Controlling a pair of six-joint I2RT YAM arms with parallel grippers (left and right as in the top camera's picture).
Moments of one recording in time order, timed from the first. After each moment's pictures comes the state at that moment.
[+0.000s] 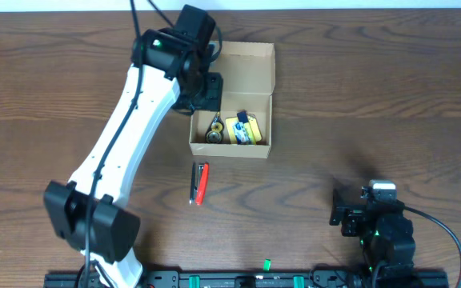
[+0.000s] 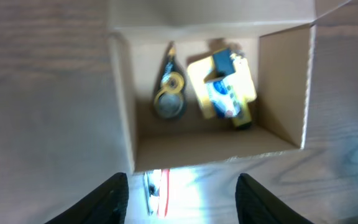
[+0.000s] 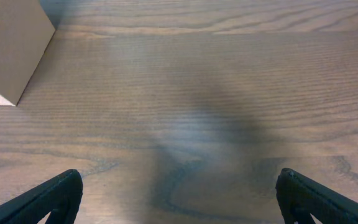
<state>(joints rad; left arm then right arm) -0.40 1.84 1.89 -1.36 0.10 -0.30 0.12 0.01 0.17 -0.73 0.11 0.11</state>
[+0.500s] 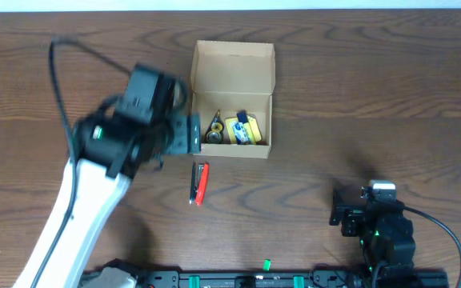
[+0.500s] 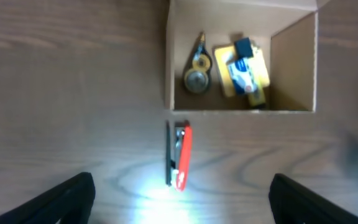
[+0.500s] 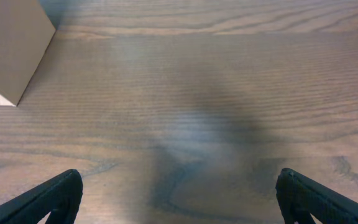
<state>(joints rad) -0.39 1.28 1.37 -1.18 0.02 -0.37 0.12 0.01 0.17 -0.73 0.11 0.11</state>
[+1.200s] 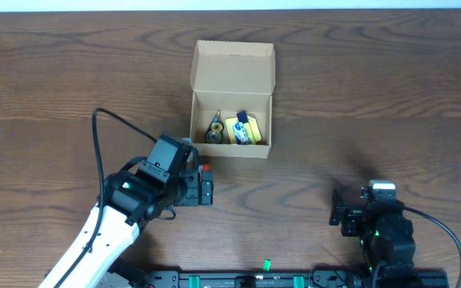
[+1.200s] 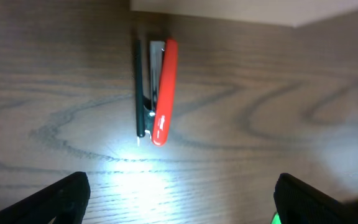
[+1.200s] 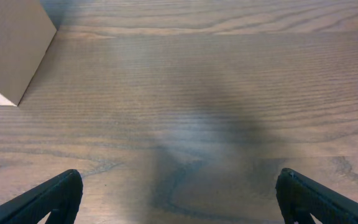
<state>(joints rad) -0.53 1.10 0.85 -0.93 0.11 -0.55 0.12 0.01 0.17 -0.73 0.11 0.11</state>
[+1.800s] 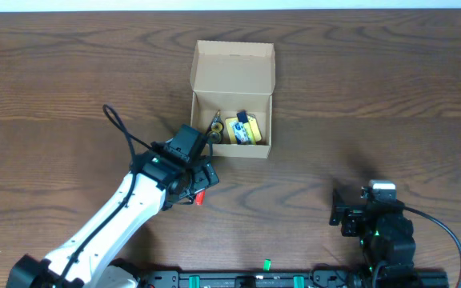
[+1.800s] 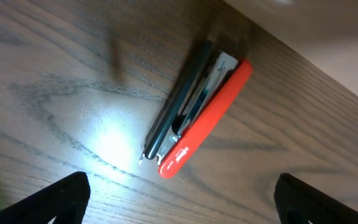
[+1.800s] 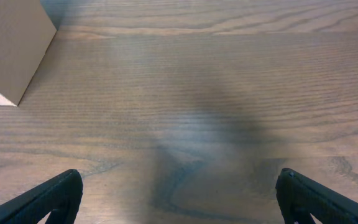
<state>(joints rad) -0.53 1.35 0.84 -0.85 0.04 -0.98 0.12 0.01 0.17 -0.73 0.11 0.11</state>
